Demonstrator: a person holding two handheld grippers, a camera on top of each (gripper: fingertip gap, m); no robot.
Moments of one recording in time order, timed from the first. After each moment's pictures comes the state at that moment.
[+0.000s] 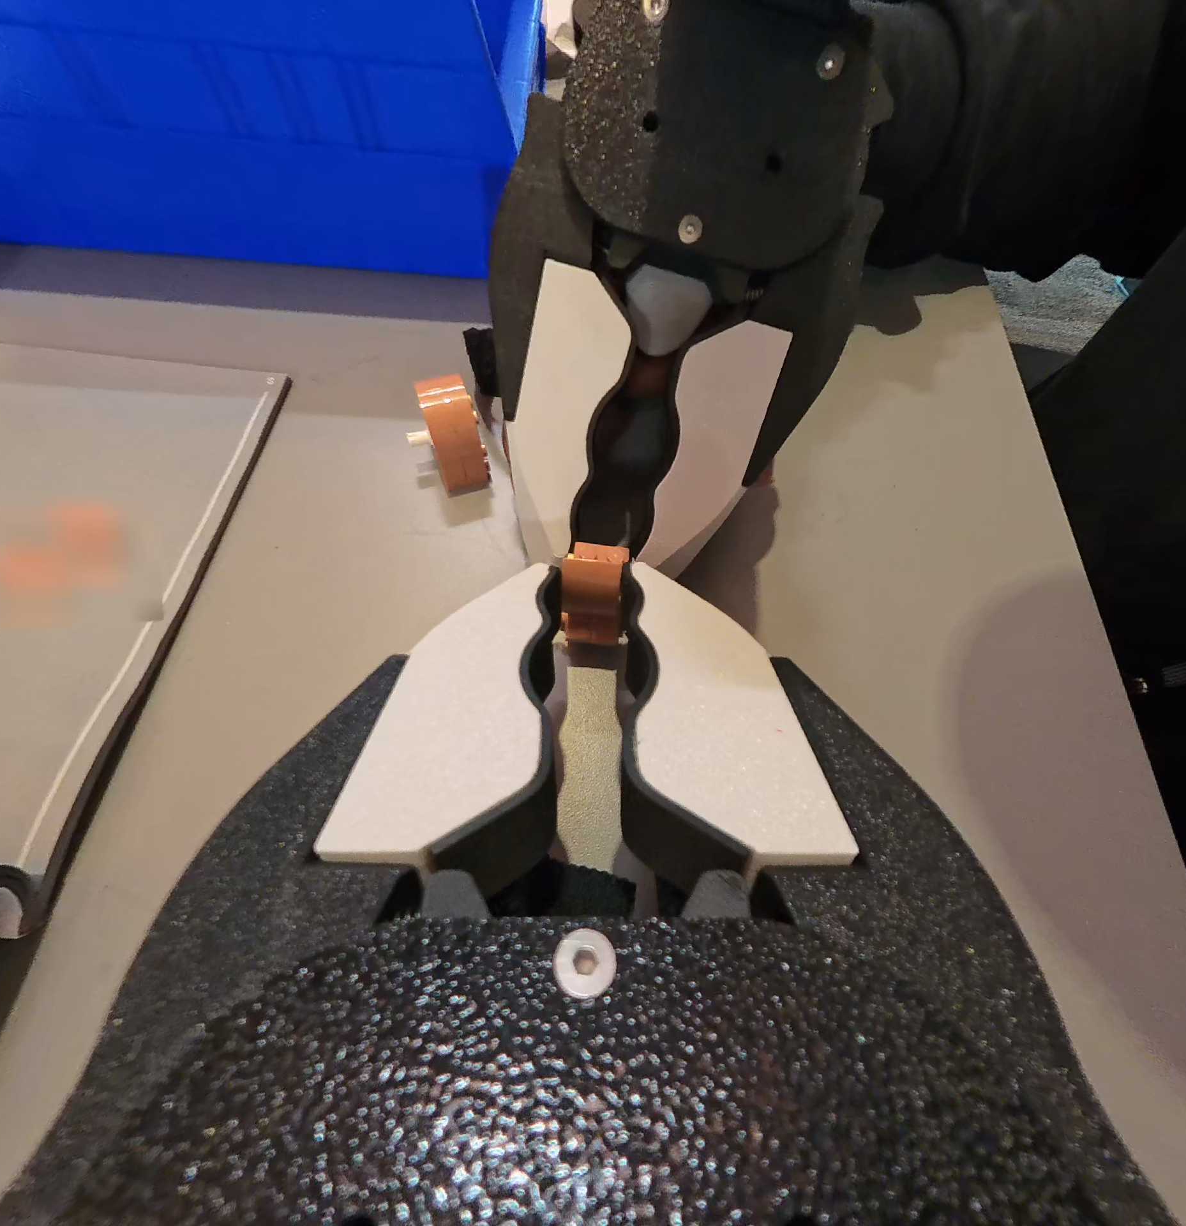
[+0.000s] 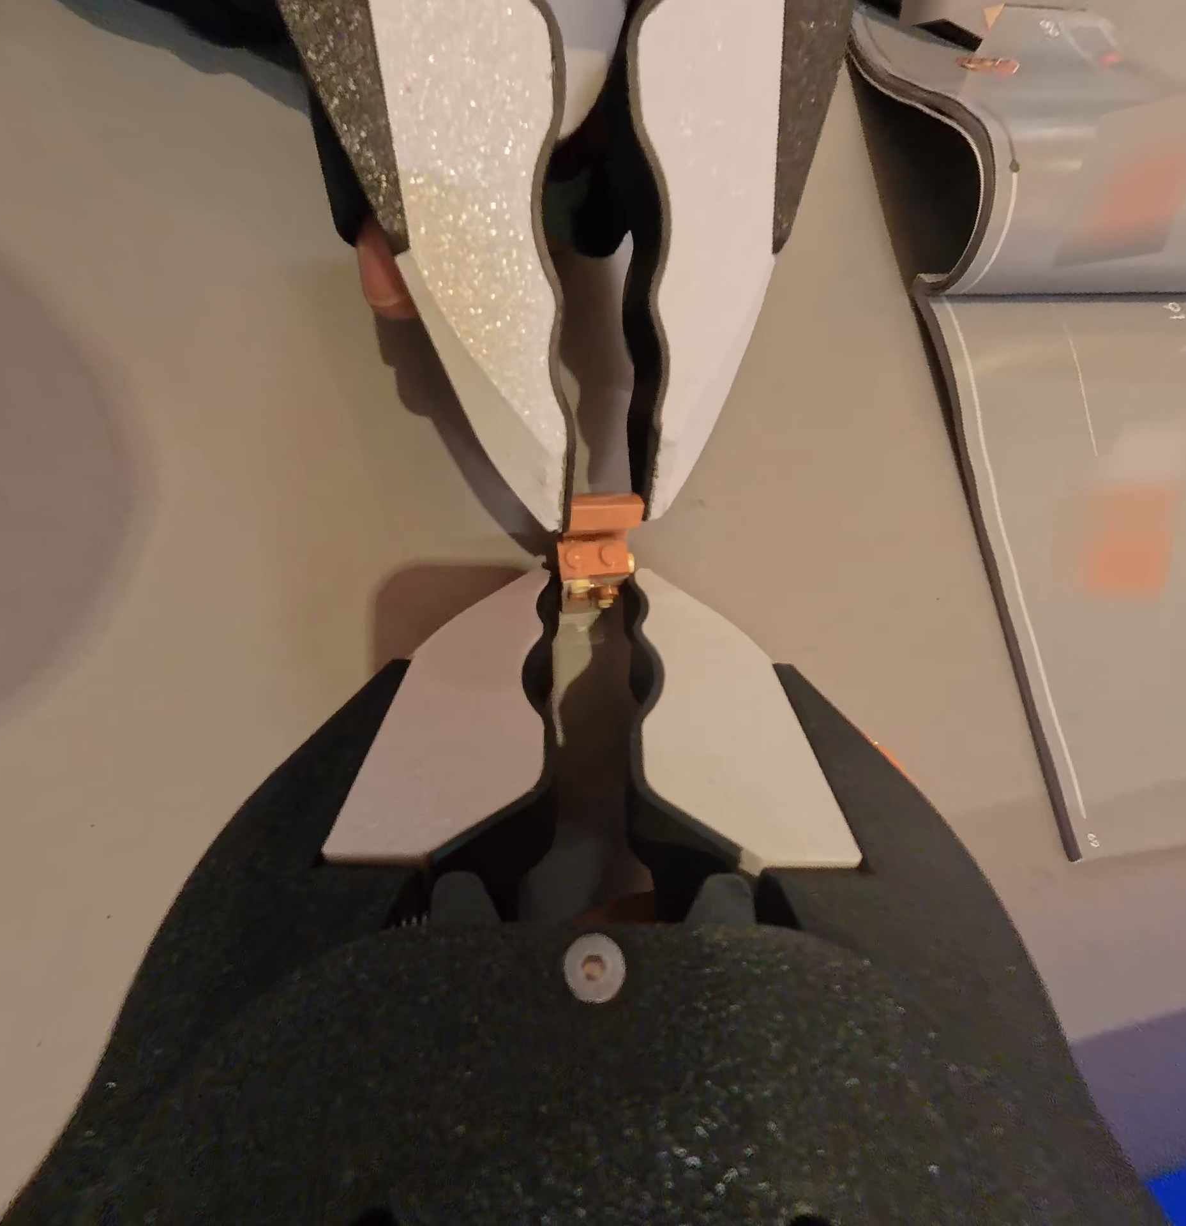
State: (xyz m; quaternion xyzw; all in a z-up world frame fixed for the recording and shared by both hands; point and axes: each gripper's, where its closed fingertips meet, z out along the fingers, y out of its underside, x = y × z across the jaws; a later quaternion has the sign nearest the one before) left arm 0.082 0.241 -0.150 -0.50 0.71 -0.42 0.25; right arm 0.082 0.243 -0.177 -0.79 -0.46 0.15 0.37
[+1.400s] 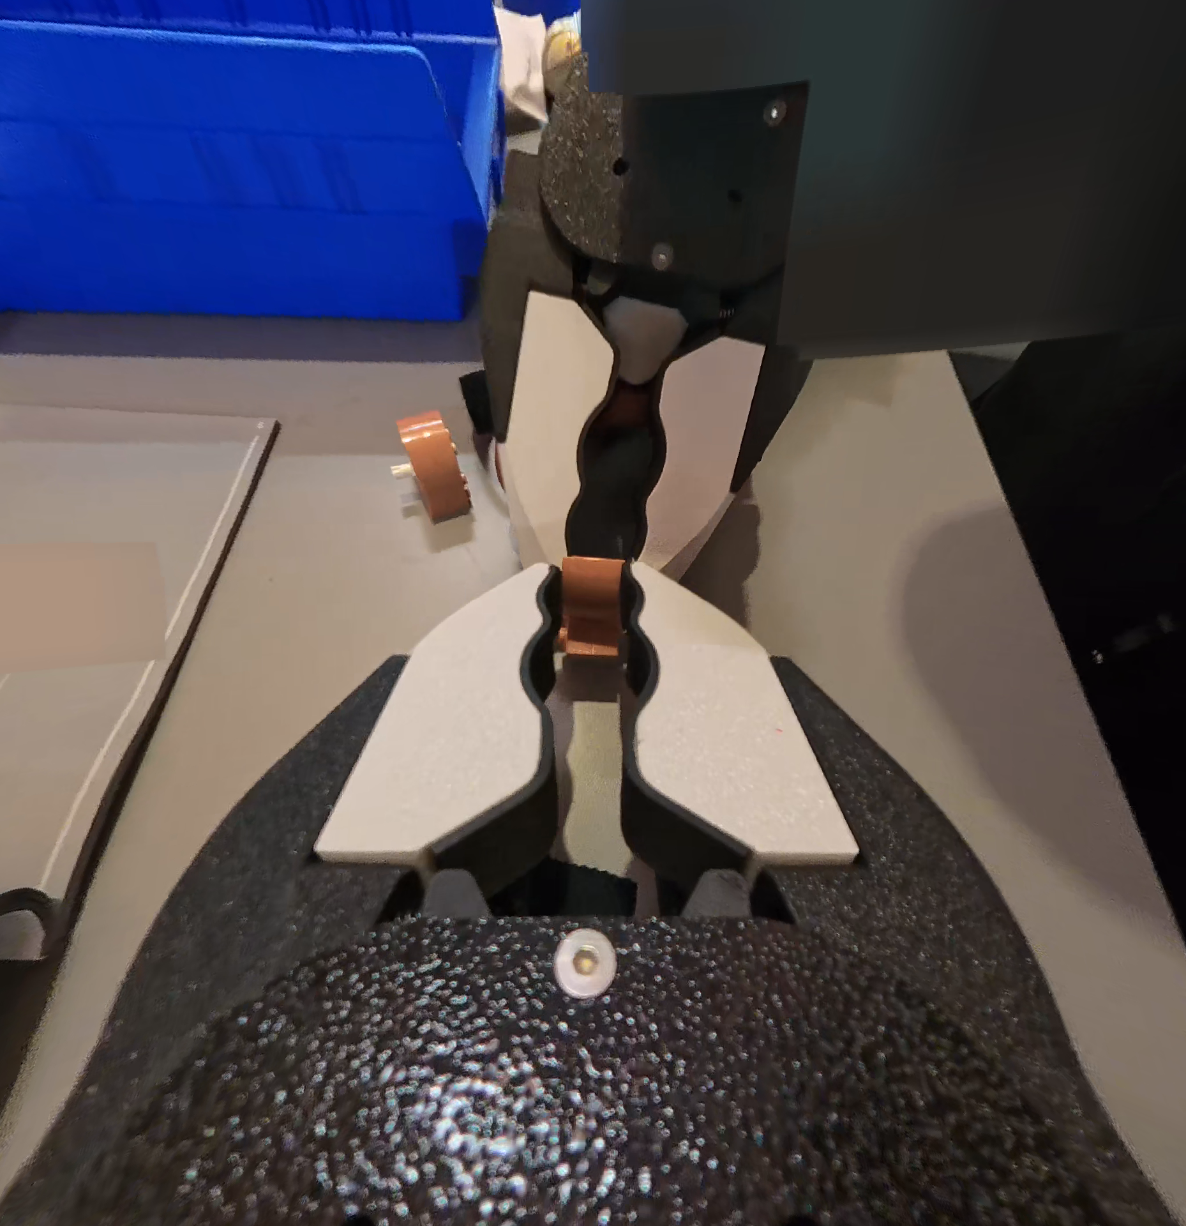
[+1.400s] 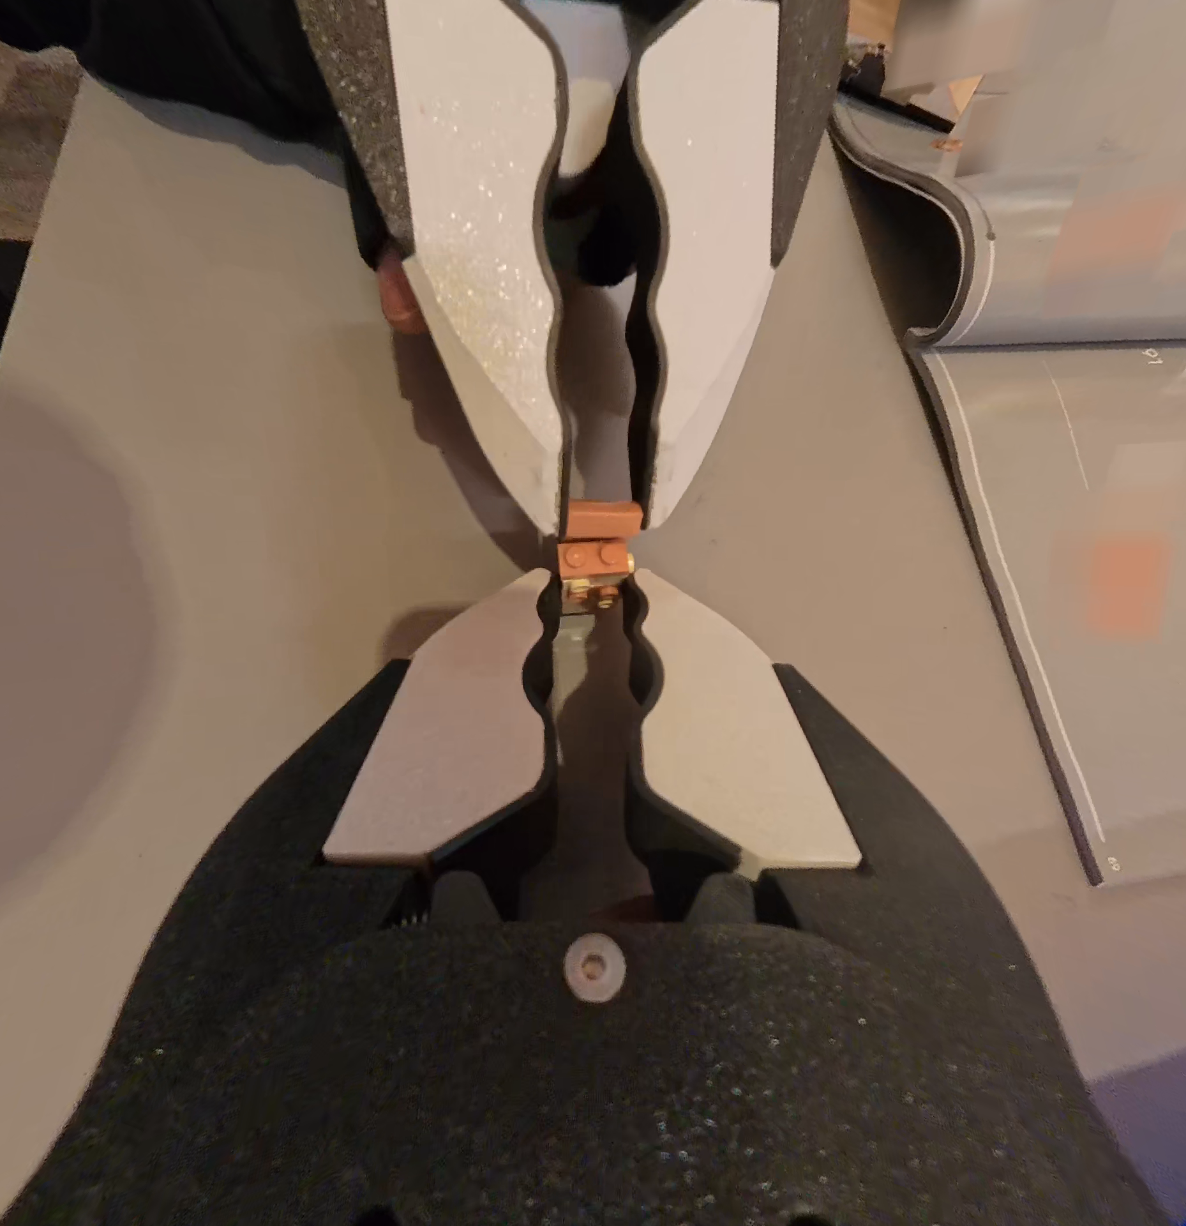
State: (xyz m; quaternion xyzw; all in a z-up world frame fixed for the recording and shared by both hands) left arm 0.076 0.236 -0.138 -0.47 0.72 -0.44 0.25; right arm 0.072 0.241 -0.168 -0.78 -0.45 0.16 0.39
